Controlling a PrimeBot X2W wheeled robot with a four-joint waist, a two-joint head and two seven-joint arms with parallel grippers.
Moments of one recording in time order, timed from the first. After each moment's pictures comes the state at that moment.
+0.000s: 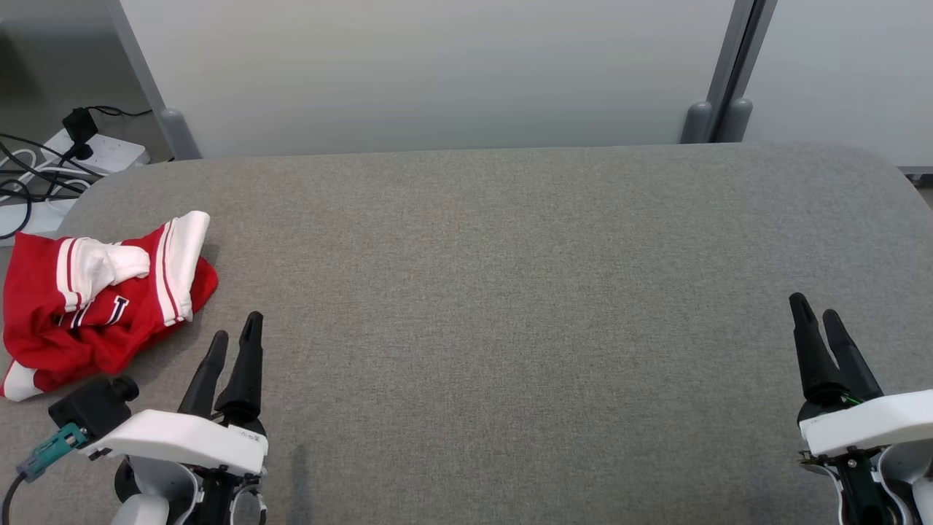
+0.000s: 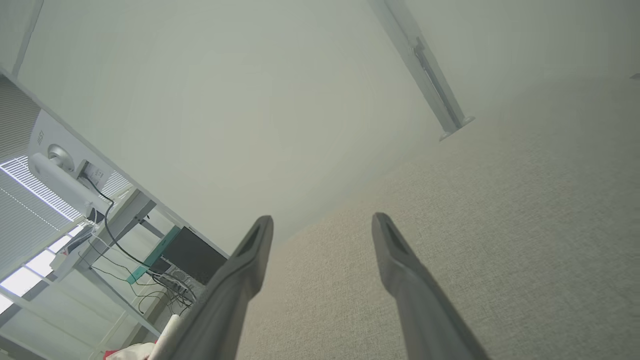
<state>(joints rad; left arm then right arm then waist) -0.11 0.18 -0.13 0.19 -0.97 -0.01 -0.05 -0.12 -0.13 -0.02 0.16 0.85 0.12 -0.02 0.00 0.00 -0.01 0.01</state>
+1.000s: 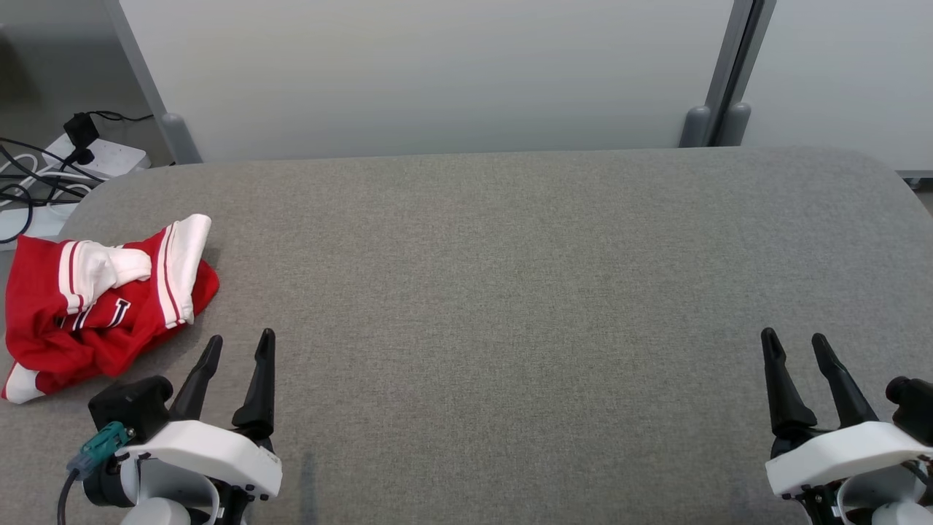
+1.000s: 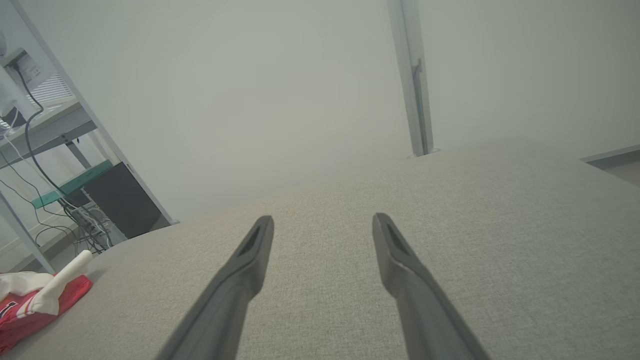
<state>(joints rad) -0.11 0.26 -0.24 0.20 -0.66 0.09 -0.13 -0.07 -0.10 -0.01 0.19 0.47 0.12 -0.09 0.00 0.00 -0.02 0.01</state>
